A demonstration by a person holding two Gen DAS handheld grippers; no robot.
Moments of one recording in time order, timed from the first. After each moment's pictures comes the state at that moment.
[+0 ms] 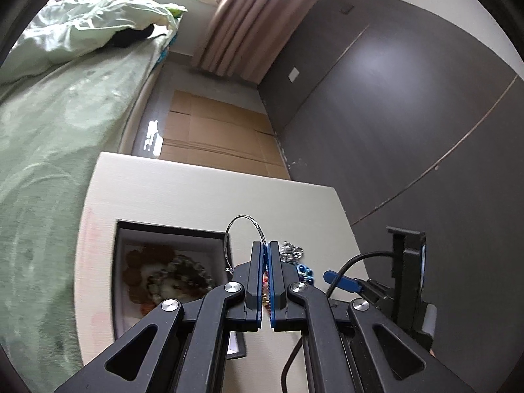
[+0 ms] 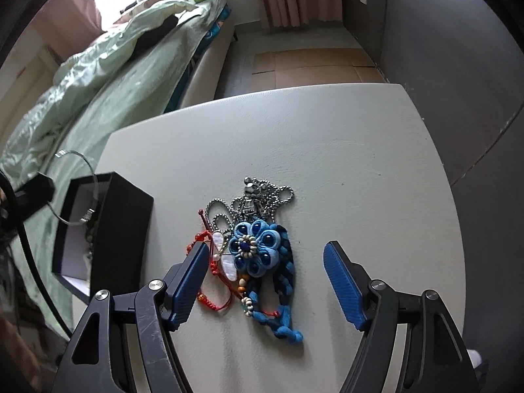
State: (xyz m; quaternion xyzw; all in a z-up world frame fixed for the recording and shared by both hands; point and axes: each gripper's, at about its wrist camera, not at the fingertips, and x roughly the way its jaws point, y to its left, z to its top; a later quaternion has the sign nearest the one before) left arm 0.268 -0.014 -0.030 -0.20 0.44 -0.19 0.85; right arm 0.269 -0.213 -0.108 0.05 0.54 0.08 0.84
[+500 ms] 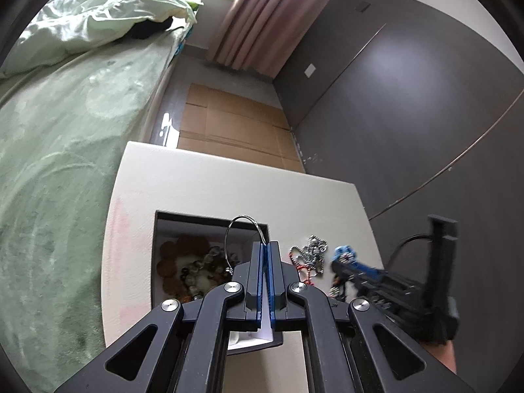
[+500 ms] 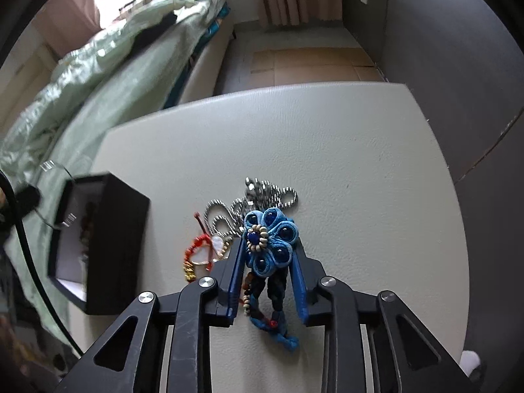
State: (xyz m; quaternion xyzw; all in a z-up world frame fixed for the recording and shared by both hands) left arm 0.265 0.008 -0.039 -0.19 0.46 -0.17 0.85; right arm 0.270 -0.217 -0.100 0.06 0.53 0.08 0.84
